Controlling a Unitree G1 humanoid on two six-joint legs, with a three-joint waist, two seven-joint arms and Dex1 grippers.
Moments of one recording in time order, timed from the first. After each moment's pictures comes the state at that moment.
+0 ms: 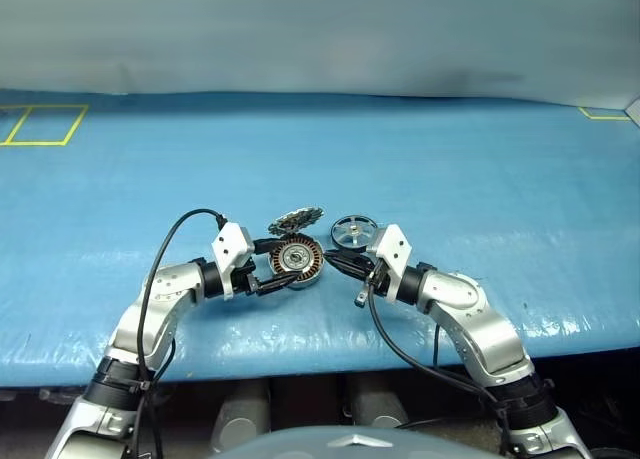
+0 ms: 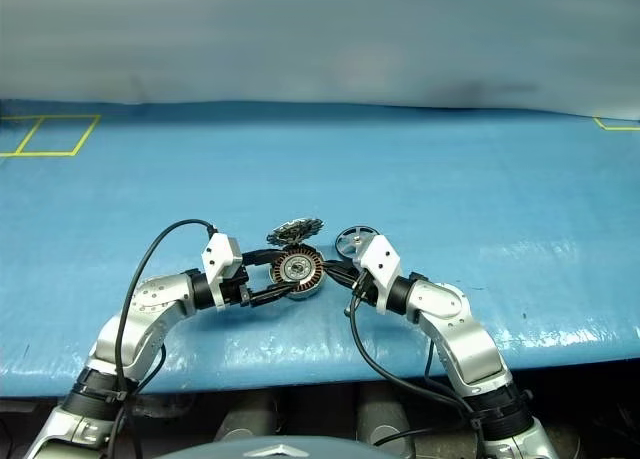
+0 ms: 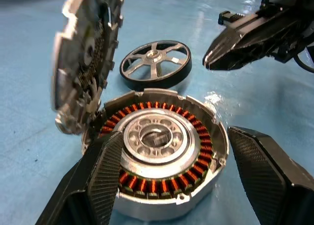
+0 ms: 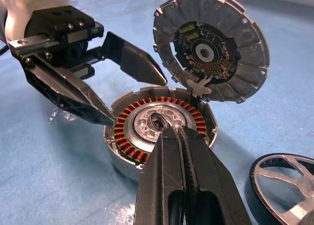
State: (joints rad) left arm -0.16 0.48 -0.15 -0.09 -0.32 0.26 -0.92; right arm -0.10 -0.40 0.22 -0.27 0.26 0.33 0.74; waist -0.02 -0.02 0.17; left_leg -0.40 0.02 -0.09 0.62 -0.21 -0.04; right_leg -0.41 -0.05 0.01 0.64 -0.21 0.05
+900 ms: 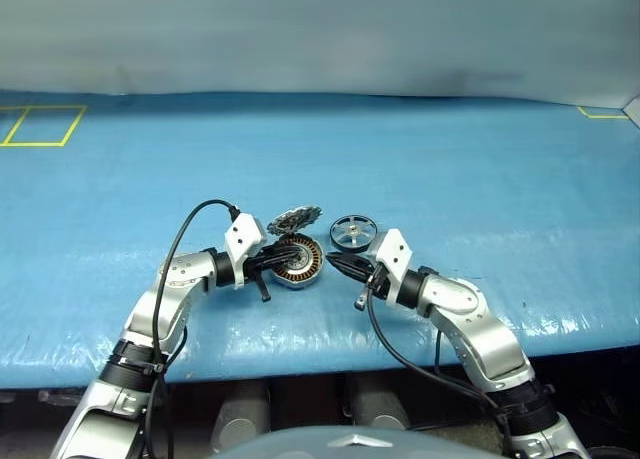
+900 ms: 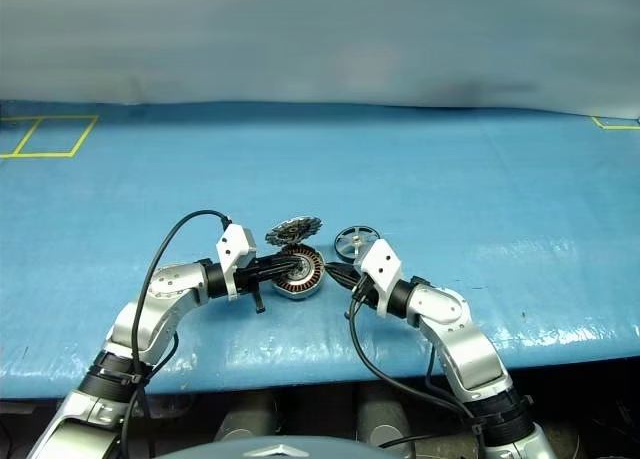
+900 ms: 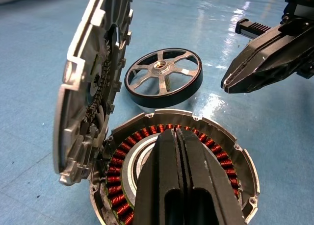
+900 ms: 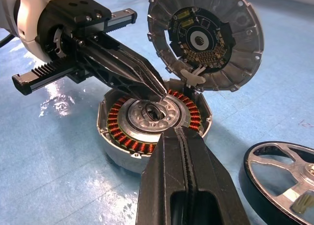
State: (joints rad) left arm -0.23 0.46 -0.19 -0.03 -0.27 0.28 -0.89; right arm -0.07 -0.40 0.23 -0.27 0.23 0.31 0.72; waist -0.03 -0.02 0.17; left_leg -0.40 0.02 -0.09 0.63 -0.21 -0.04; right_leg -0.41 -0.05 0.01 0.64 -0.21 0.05
